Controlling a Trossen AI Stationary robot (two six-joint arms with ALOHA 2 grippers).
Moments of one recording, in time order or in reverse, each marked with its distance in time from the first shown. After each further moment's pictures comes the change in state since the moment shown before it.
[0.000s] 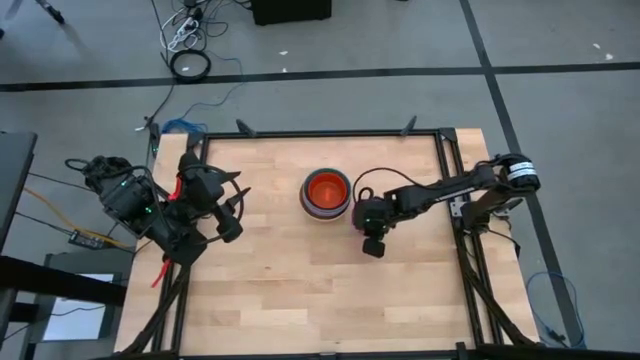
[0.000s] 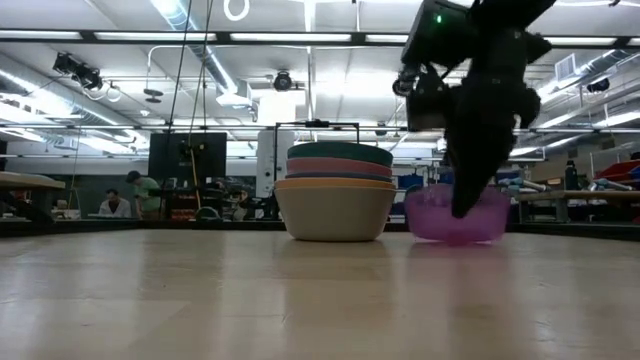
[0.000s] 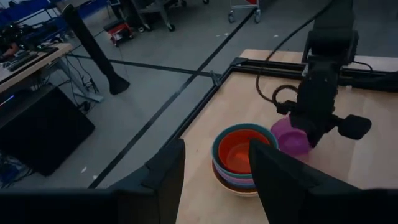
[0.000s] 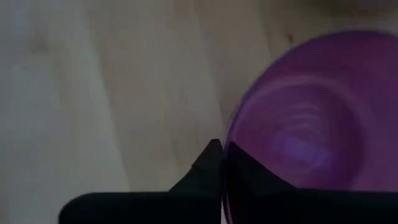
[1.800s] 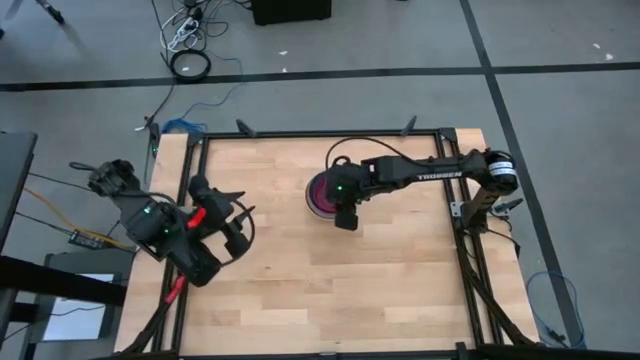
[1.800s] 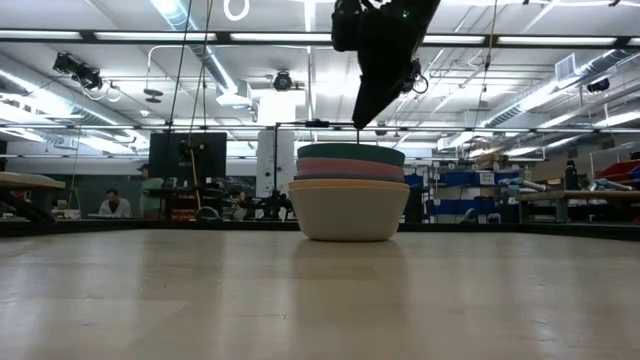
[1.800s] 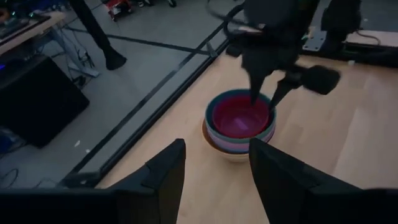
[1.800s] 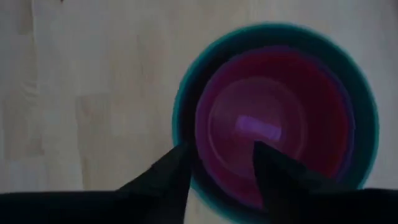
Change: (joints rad) left arm -0.056 -0.003 -0.222 0.000 0.041 -0.263; right arm -0.097 0.160 0.590 -0.316 0.155 -0.264
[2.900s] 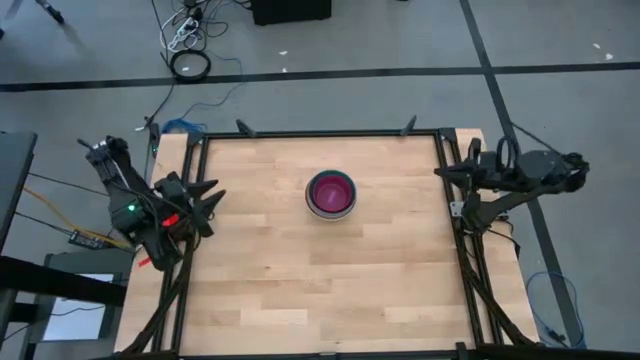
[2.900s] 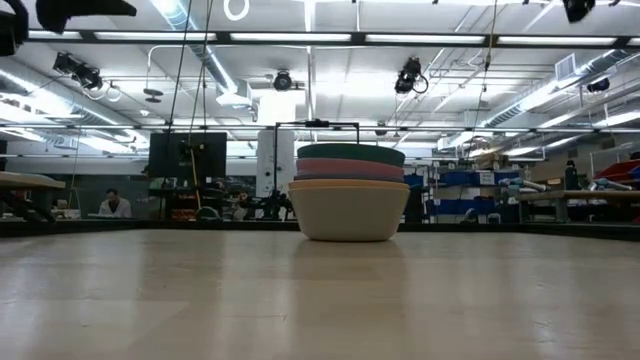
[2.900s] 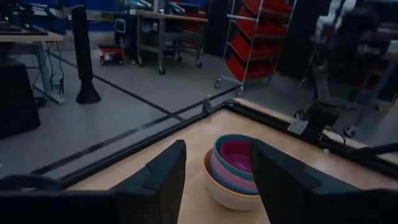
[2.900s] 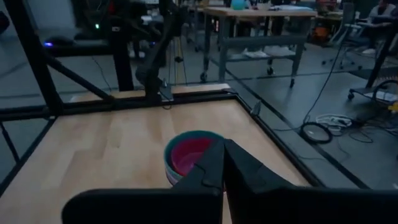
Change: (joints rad) left arm -0.245 -0.535 -0.763 0.016 -0.372 -0.640; right arm 0.388 -1.406 -0.648 0.138 0.493 0.014
